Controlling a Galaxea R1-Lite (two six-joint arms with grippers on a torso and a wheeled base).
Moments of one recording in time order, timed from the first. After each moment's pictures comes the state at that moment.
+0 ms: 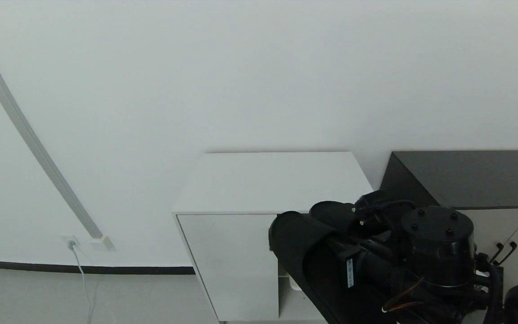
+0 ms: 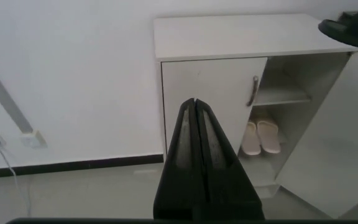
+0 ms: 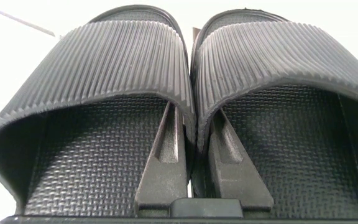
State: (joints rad) left arm 0.00 0.00 0.00 0.00 -0.07 0.01; right arm 0.87 1.71 -0.58 -0.82 -0.33 0.18
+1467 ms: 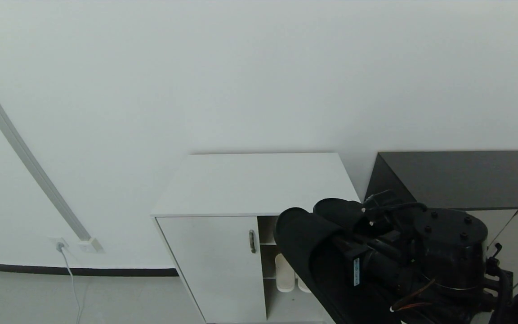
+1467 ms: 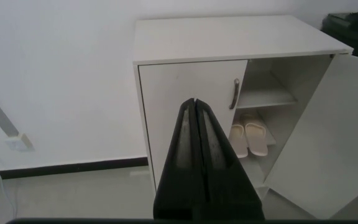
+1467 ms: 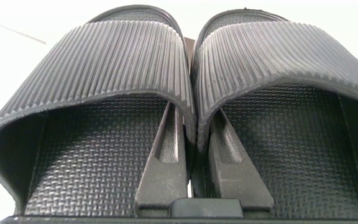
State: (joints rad) left arm 0.00 0.00 0.00 0.00 -0.07 0.01; right arm 0.84 1.71 -0.52 -0.92 -0.31 0.17
